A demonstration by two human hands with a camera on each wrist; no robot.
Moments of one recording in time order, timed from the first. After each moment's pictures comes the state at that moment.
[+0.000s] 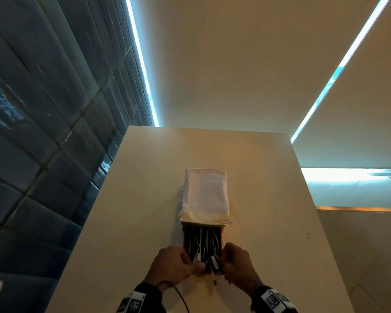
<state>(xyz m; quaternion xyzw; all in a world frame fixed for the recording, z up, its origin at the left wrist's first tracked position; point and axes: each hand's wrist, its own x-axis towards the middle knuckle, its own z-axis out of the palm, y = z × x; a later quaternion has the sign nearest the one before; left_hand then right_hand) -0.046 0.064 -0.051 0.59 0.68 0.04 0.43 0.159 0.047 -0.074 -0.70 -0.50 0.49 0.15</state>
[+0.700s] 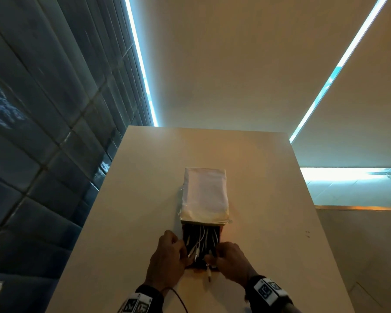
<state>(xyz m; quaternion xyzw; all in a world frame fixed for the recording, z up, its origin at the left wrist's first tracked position) -0.055 0.059 -0.074 0.71 0.63 0.12 0.28 0.148 0.059 -0.053 -0.65 -0.58 0.48 0.06</state>
